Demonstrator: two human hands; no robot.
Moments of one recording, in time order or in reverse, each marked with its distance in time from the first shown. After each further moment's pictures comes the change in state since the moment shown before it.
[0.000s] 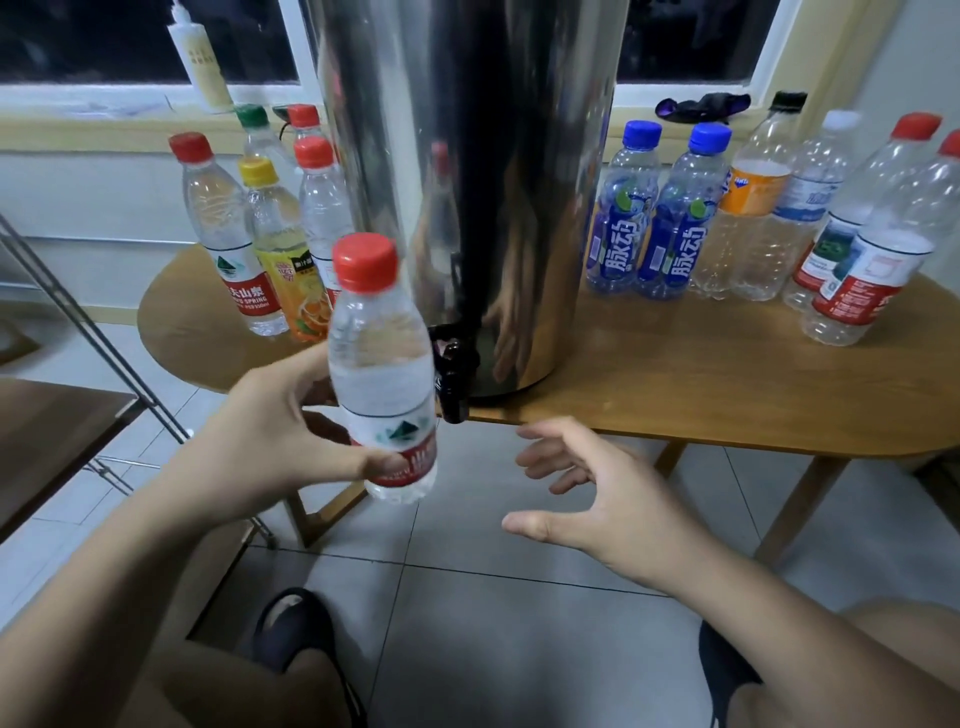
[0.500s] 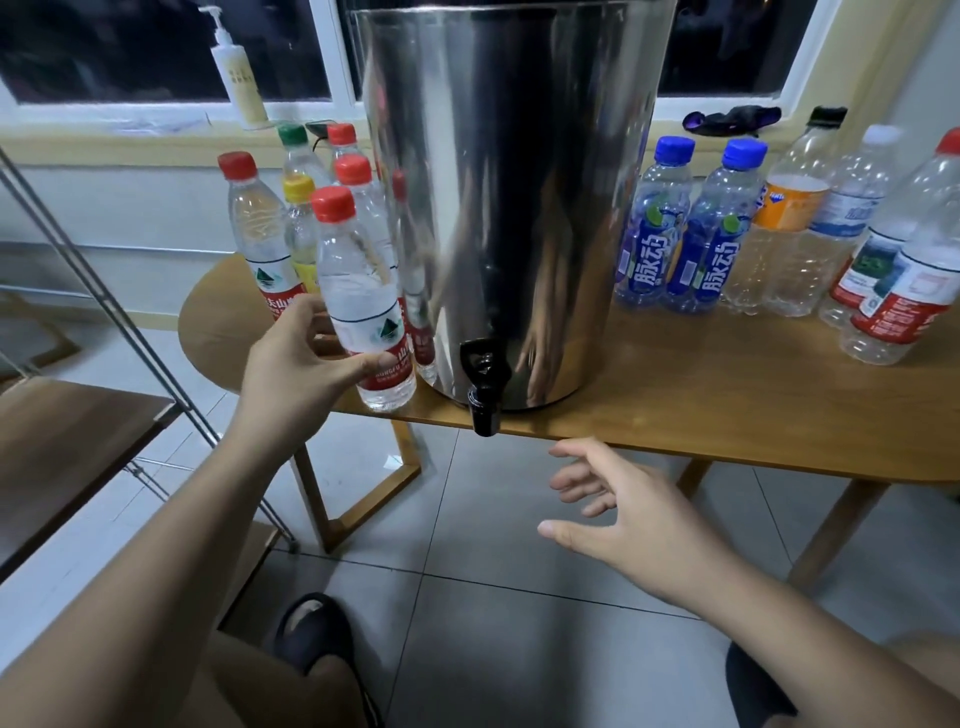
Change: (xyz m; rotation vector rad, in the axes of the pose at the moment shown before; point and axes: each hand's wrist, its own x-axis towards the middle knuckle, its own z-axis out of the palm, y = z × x) left_hand 0.057 -0.069 -0.015 -0.031 0.445 -0.149; right_hand 0.010 0.018 0.008 -0.104 -0.009 0.044
